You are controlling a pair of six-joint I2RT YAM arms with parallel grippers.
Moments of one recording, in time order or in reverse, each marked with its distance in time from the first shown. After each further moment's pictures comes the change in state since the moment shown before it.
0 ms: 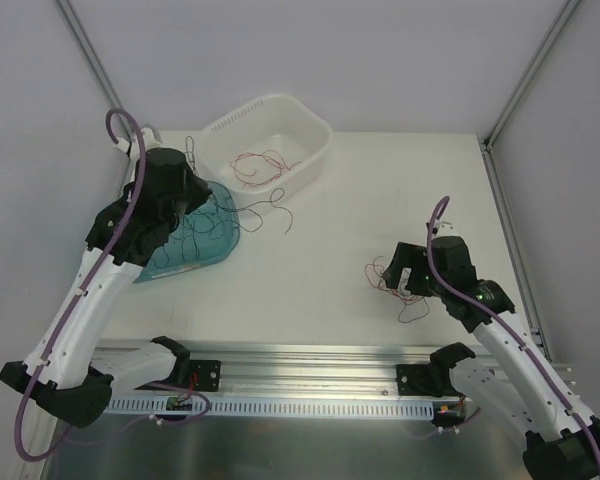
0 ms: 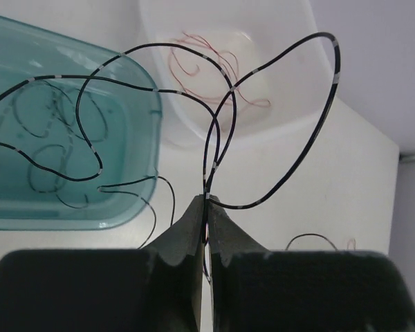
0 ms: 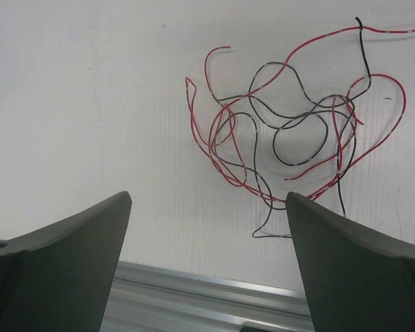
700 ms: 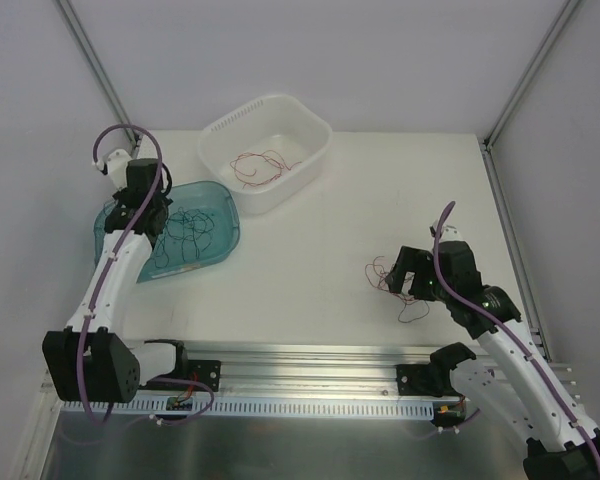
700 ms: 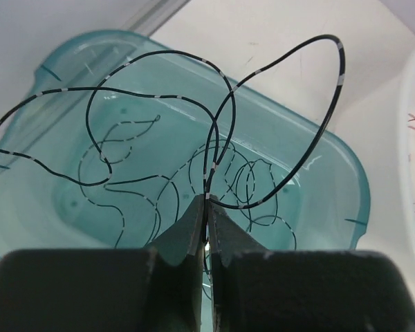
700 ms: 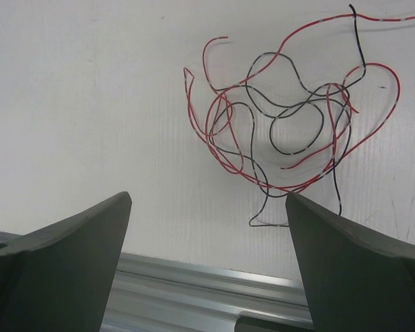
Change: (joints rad) left arm 0.471 0.091 -0.357 0.340 -0.098 0.273; right arm 0.000 -0.067 0.000 -0.058 0.001 -0.002
